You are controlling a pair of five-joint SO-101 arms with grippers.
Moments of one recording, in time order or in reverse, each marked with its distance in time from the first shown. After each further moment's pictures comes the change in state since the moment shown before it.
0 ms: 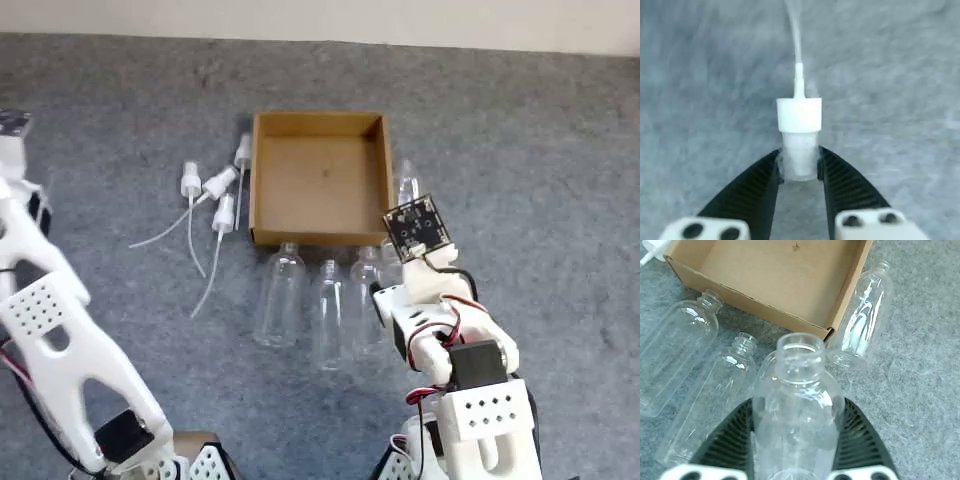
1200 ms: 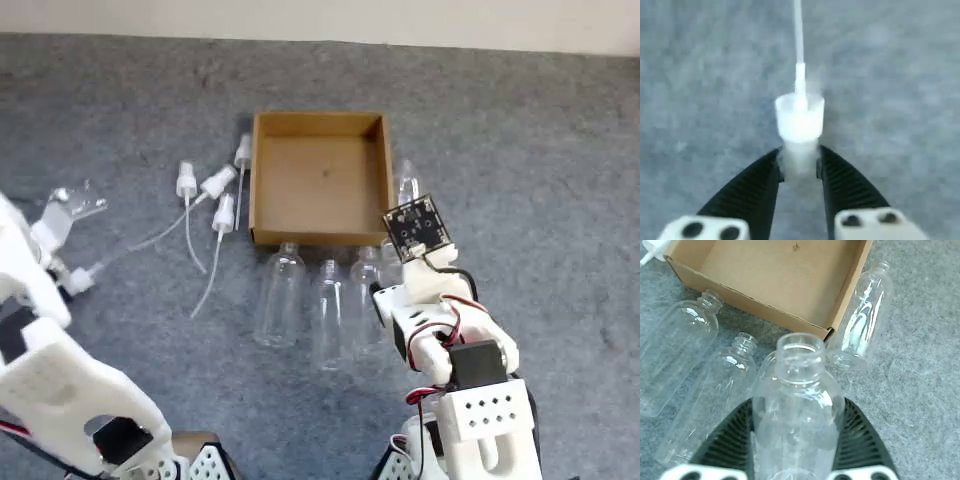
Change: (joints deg) left arm -3.6 -49.8 90.5 -31.7 -45.1; right arm 0.0 0.0 0.0 0.0 0.0
